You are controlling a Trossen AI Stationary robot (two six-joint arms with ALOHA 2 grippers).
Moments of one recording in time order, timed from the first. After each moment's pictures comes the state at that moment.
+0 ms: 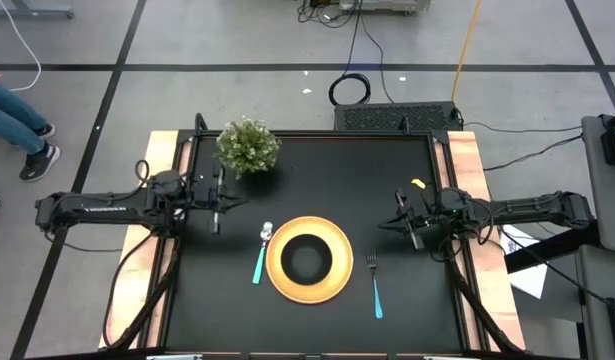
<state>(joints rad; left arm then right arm) 0.16 0.54 0.26 0.32 0.21 0.18 -0.06 0.48 0.01 0.42 -0.29 0.07</state>
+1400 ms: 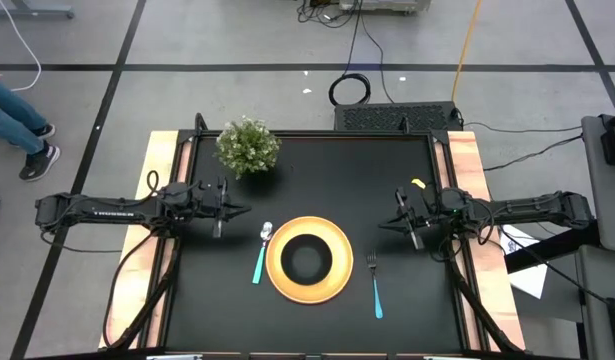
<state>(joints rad) 0.16 0.53 0.01 0.50 0.18 0.05 -0.06 0.48 0.01 0.43 -0.29 0.05</state>
